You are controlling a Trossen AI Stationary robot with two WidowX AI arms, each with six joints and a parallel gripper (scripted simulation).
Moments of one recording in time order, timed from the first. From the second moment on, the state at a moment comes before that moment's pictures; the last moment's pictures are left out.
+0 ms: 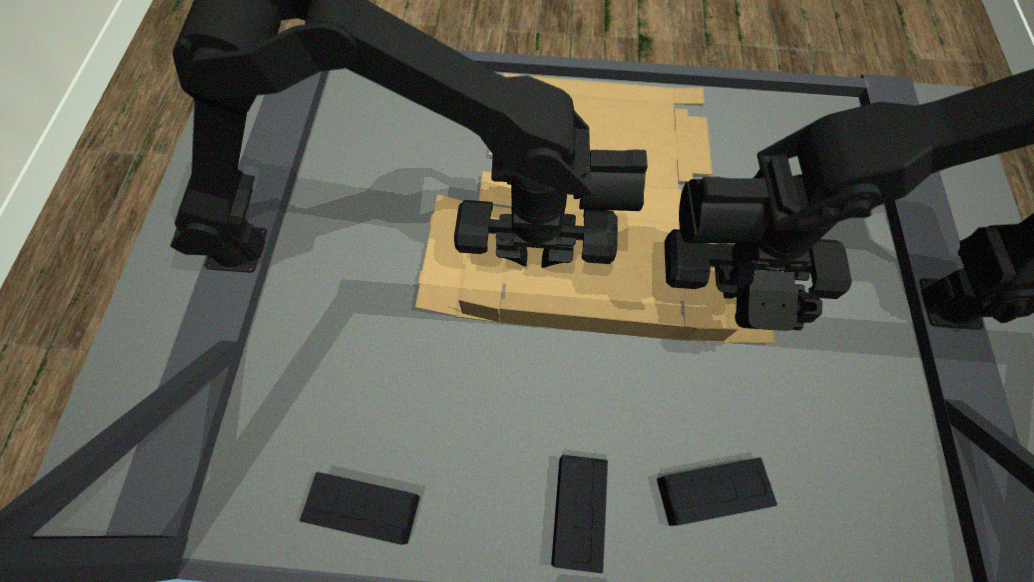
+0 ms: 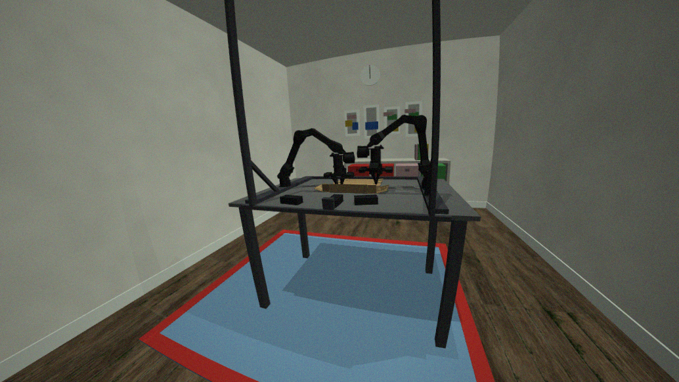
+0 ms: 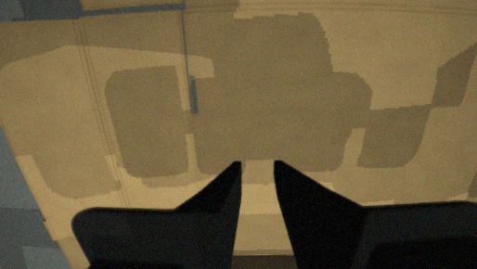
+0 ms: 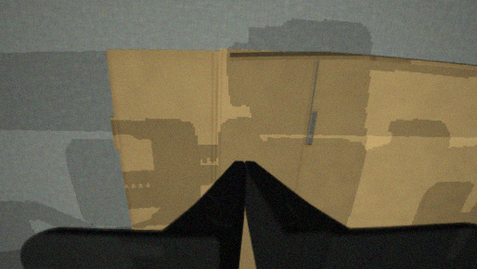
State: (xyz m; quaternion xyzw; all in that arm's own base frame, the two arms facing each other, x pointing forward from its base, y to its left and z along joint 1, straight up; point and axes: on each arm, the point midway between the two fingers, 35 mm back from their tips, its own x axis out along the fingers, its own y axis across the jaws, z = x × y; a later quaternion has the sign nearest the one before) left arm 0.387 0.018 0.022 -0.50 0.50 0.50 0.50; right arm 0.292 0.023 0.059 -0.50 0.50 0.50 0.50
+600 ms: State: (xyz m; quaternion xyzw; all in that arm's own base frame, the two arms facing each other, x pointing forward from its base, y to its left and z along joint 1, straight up) left arm 0.388 0.018 0.017 -0.50 0.49 0.49 0.51; right arm 0.293 0.023 0.059 -0.50 0.50 0.50 0.50
